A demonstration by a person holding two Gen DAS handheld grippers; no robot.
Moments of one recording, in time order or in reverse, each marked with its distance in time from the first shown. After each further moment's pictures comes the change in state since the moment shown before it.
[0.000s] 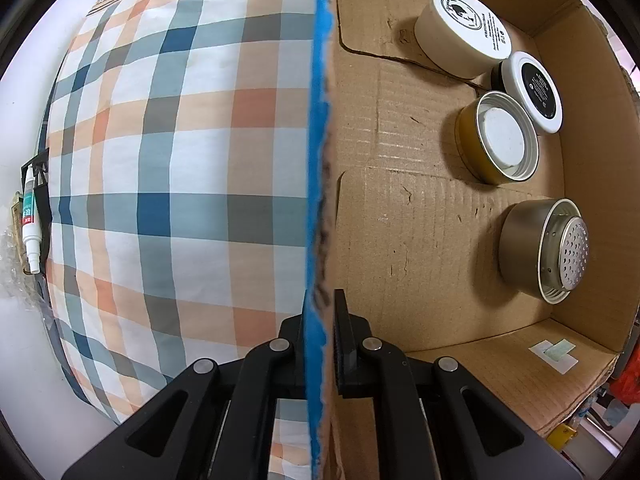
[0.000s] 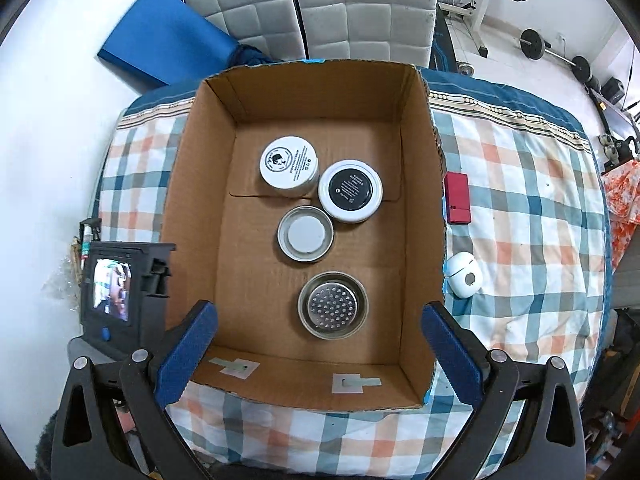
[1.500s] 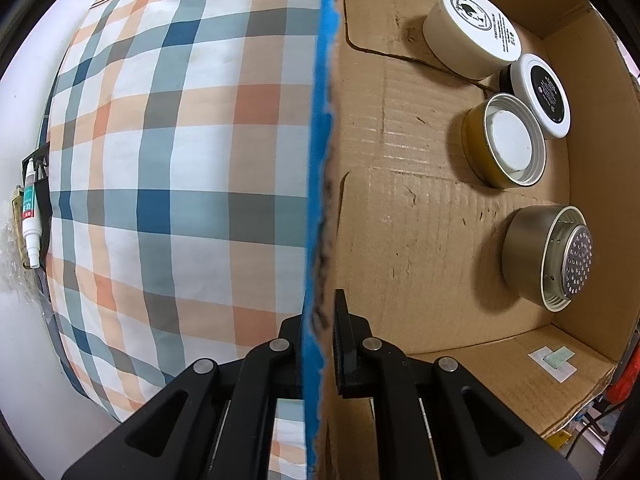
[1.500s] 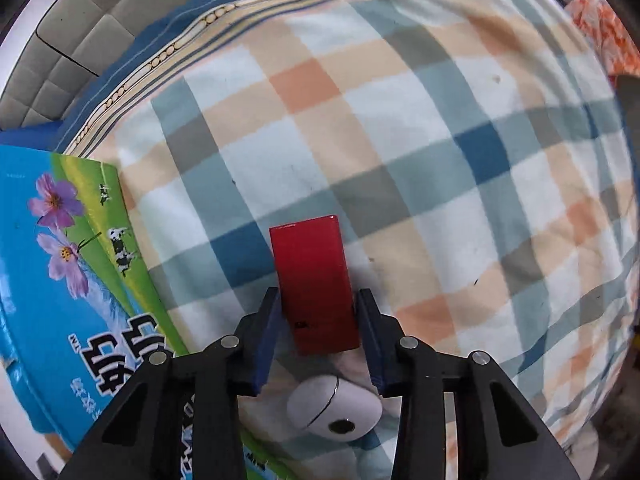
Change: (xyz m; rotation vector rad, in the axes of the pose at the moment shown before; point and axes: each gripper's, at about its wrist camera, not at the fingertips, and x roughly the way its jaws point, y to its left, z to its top) left arm 0.005 0.001 0.007 -0.009 0.019 0.009; right arm 0.178 -0.225 0.070 0.522 0.183 -0.051
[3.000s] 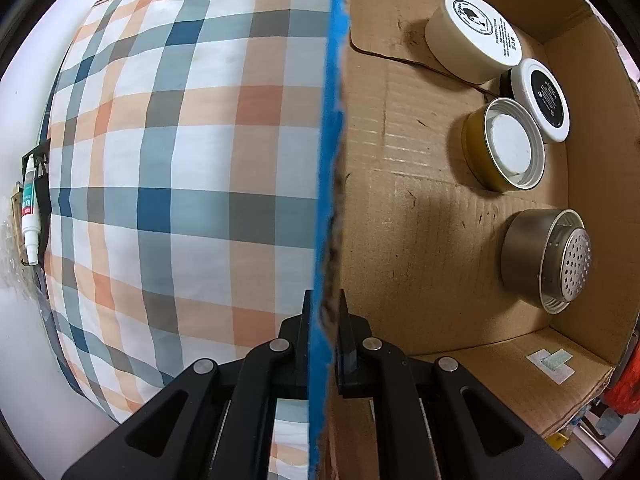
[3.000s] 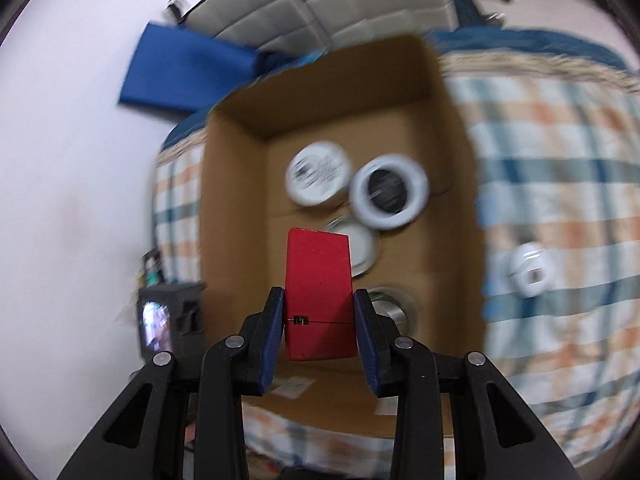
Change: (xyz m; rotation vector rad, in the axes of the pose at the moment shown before) left arm 0.000 0.003 -0.002 -0.014 -0.010 -0.010; right arm -0.134 0.129 -0.160 -0.409 -0.008 0.387
